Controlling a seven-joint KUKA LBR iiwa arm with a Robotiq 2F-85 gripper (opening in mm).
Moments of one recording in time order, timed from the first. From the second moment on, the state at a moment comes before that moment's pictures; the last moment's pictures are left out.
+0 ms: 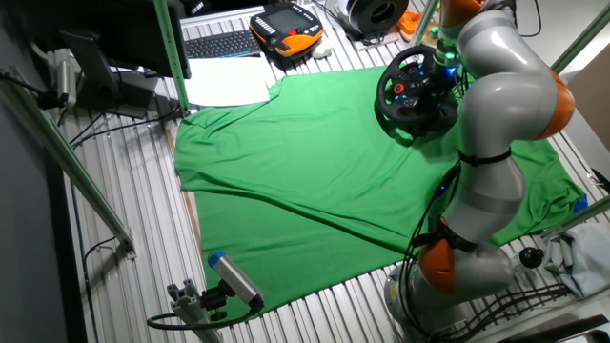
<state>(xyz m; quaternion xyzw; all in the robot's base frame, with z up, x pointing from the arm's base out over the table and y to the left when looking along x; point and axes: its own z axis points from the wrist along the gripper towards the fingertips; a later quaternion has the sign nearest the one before) 0.543 -0.247 0.239 -0.09 -0.99 0.05 0.10</state>
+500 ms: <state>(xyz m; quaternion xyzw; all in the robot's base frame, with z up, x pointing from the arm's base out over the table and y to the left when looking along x) 0.542 -0.247 0.246 -0.17 -0.98 0.04 0.11</state>
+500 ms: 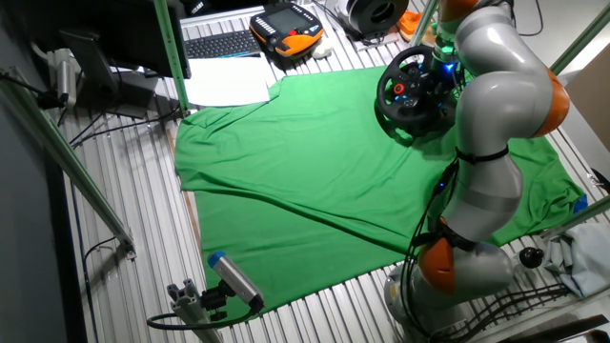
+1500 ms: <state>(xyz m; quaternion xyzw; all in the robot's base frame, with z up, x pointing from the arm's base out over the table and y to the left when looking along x) 0.531 -0.246 0.253 -0.33 -0.94 0.05 0.11</state>
